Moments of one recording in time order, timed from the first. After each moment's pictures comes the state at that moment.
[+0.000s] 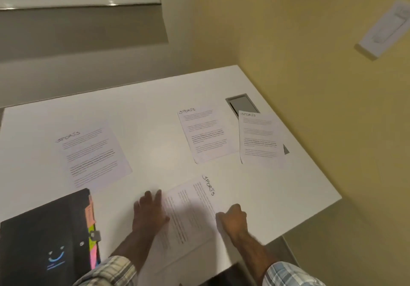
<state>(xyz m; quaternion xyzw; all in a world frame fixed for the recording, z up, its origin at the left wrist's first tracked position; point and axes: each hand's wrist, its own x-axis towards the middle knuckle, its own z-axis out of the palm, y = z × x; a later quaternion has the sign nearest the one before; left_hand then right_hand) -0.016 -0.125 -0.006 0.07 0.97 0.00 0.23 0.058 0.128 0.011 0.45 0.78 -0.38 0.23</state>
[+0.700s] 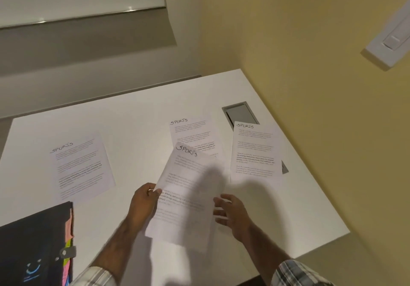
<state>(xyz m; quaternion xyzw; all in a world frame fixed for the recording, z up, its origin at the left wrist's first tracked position) -0.080 -0.037 0.050 -0.21 0.77 0.58 0.17 -0.021 0.239 0.042 0.38 0.55 -0.71 0.21</state>
